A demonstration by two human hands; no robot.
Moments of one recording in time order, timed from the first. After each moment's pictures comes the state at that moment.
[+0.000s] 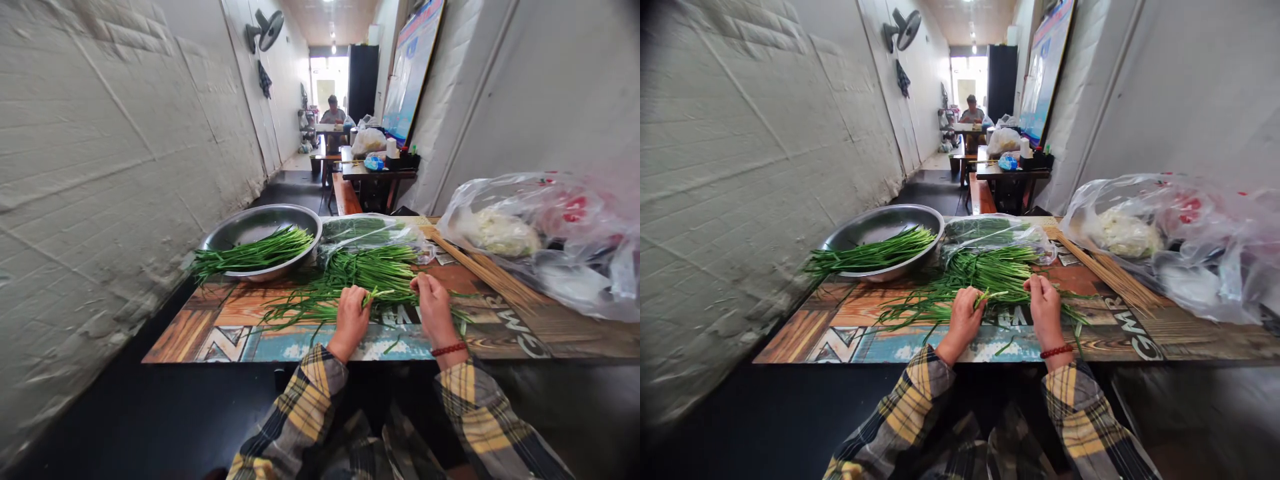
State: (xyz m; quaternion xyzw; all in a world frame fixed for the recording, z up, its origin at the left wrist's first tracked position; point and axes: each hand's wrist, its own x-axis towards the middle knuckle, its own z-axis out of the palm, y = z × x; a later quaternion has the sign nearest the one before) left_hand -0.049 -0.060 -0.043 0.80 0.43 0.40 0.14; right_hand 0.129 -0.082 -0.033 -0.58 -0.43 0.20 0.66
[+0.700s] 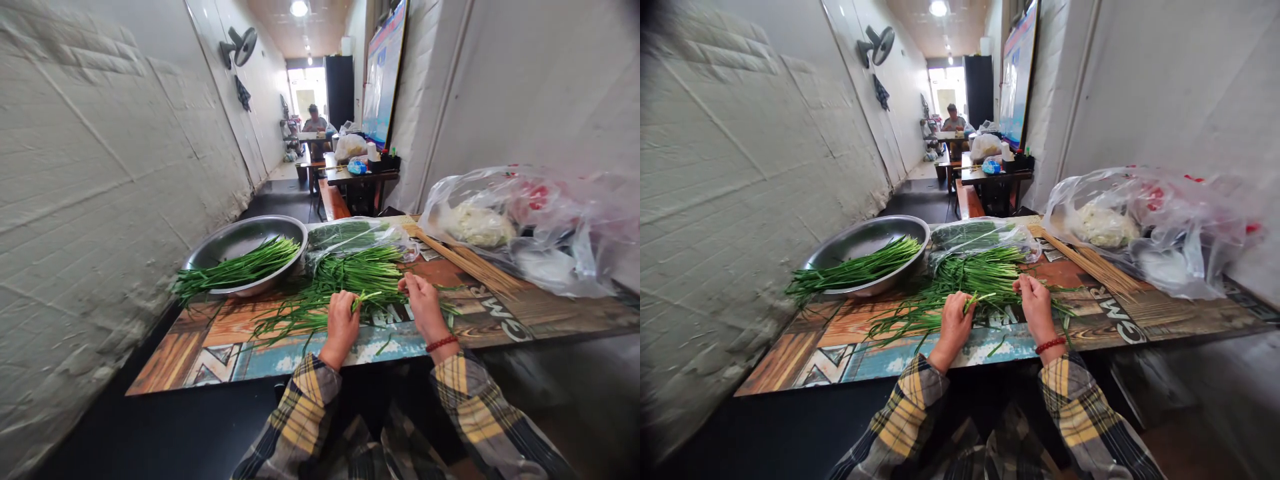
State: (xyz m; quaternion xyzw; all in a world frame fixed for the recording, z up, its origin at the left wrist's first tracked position) left_hand -0.051 -0.058 -0.045 0.81 0.42 0.40 0.11; right_hand 0.142 -0.083 -0.038 -0.61 -0.43 0.19 0.64
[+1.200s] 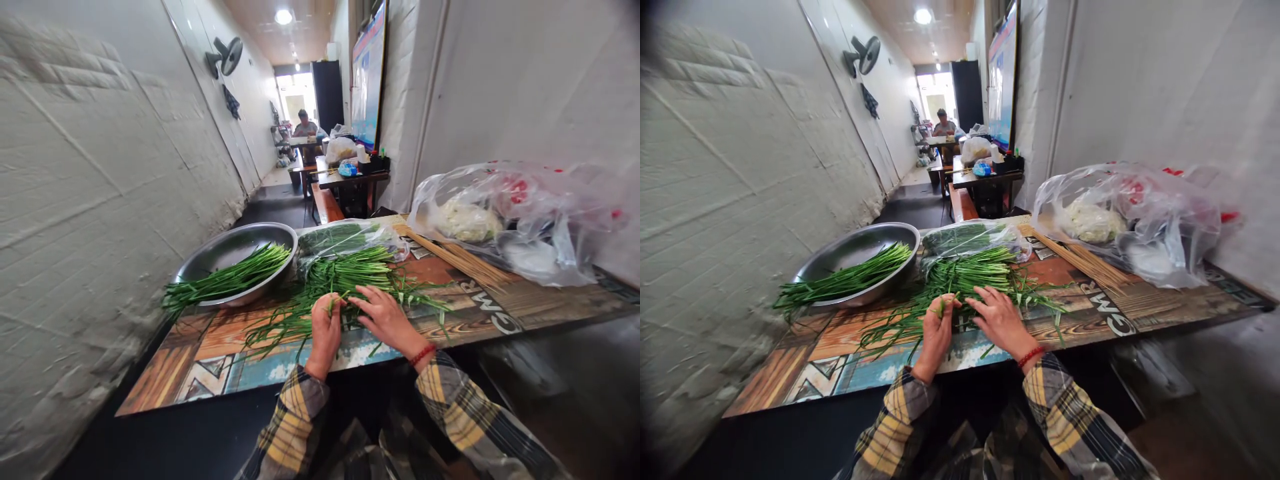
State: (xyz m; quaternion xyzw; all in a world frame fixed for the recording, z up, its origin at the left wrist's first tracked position) left_hand -0.064 -0.064 -0.027 0.72 0.41 0.50 0.26; right_hand 0.110 -0.101 -0.042 -0.56 -0.78 -0.02 0.28
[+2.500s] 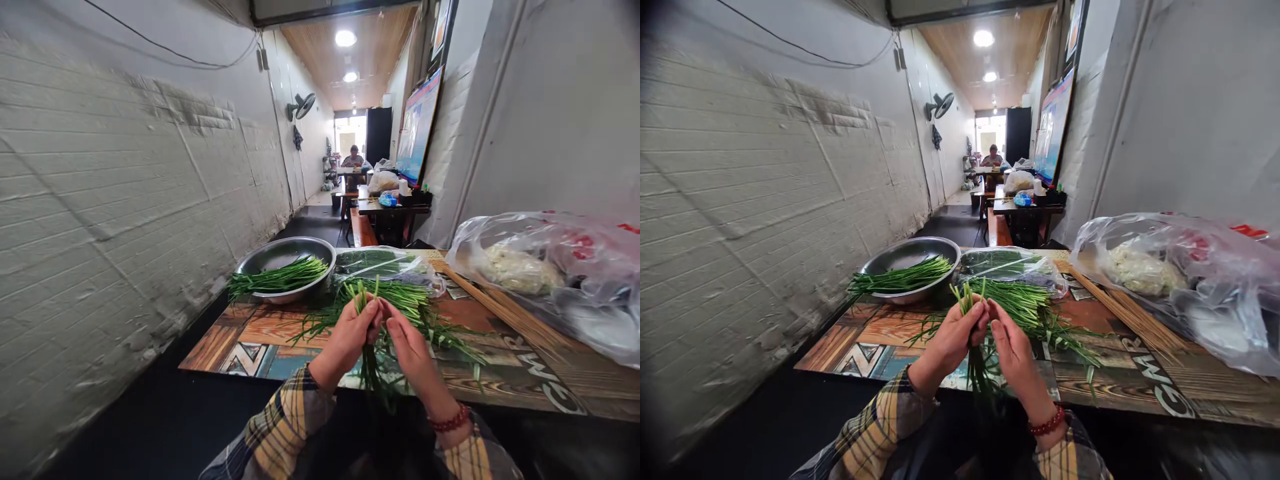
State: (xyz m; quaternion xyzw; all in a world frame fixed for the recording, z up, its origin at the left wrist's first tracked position) left_hand -0.058 -0.104 0.077 0.51 0.25 0.47 0.68; right_hand 0.061 -0.132 0.030 -0.44 -0.62 0.30 0.58
